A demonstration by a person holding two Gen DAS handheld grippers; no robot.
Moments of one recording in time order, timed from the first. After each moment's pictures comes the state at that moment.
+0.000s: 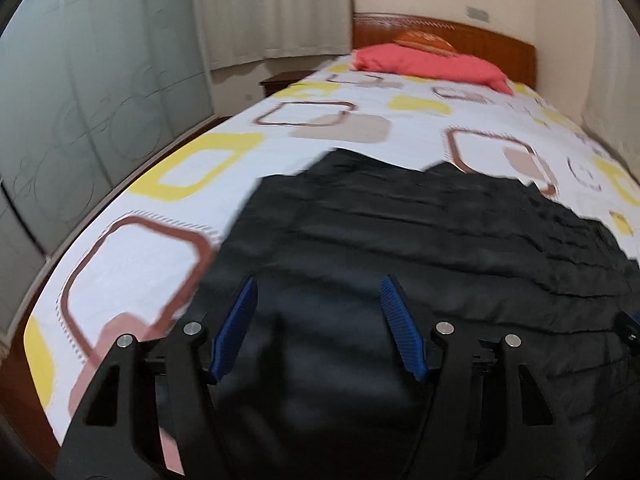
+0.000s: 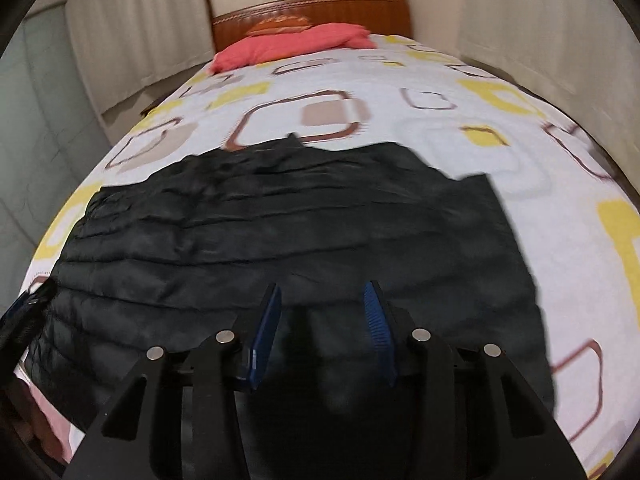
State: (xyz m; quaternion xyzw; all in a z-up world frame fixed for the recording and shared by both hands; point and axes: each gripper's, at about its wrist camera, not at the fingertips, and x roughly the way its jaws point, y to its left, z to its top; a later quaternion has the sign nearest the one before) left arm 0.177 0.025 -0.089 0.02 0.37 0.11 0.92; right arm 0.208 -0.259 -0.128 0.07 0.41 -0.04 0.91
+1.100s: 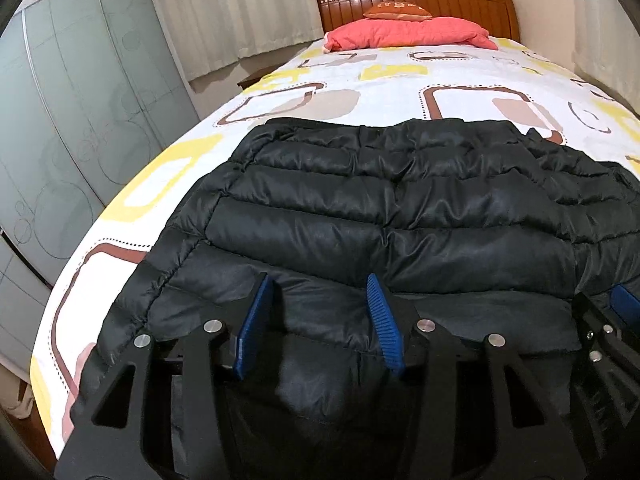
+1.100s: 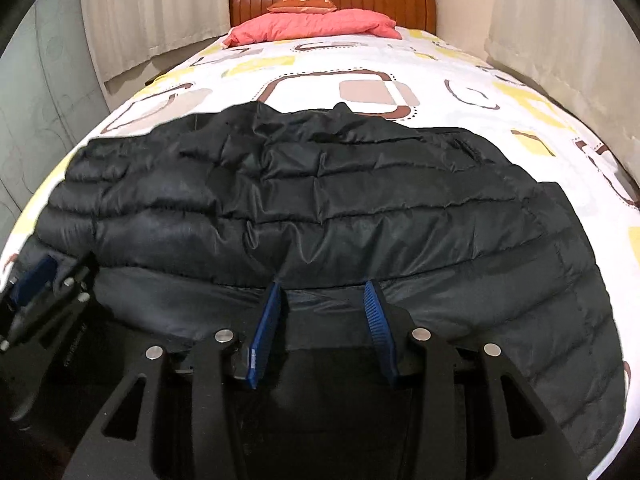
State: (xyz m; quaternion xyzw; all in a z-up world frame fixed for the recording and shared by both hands) left arm 0.212 -0.026 -0.128 0.10 0.39 0.11 0.91; right arm 0.245 -0.202 -0.170 0.03 0.42 -0.04 0.90
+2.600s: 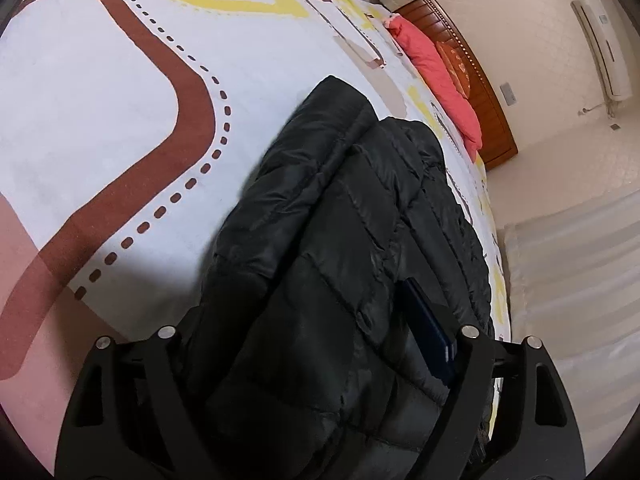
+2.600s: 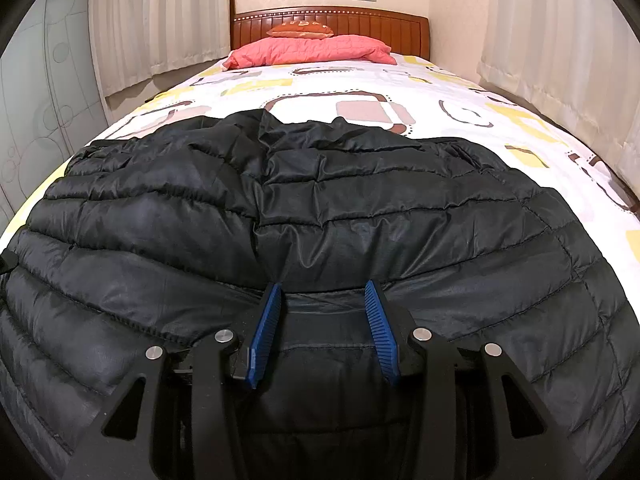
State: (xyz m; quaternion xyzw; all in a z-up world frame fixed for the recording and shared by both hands) left arm 0.207 0.189 -0.162 -0.39 0.45 -0.04 0.81; right arm 0.237 -0.195 -0.181 0.02 0.37 -0.05 0.93
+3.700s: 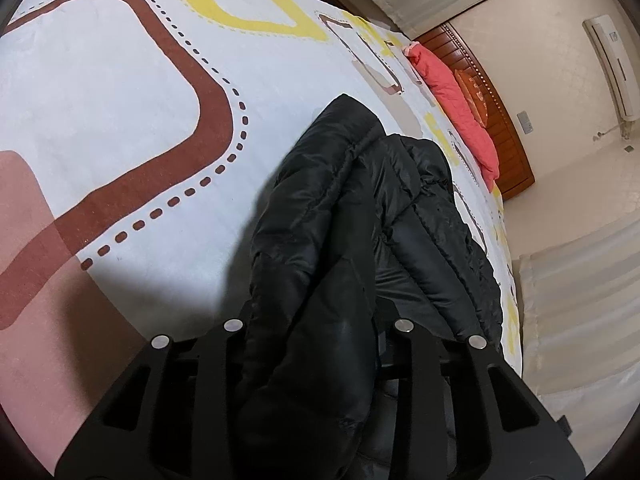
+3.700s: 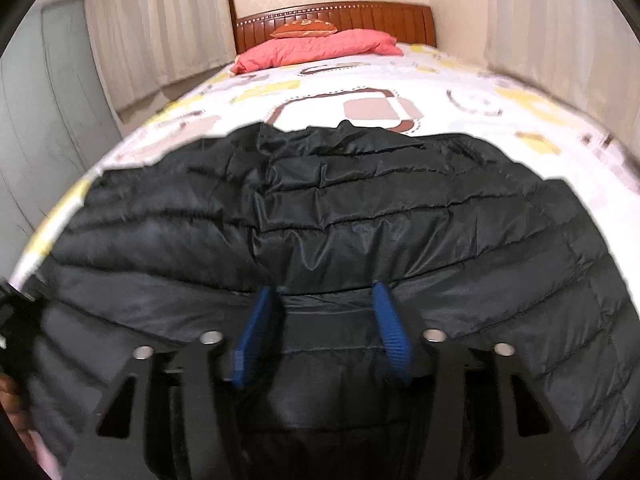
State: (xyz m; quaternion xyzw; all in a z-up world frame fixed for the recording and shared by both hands) left arm 0.187 0.177 -0.157 -0.40 0.42 0.03 0.82; right arm 0.240 -0.226 -0.165 0.10 0.38 0.00 0.92
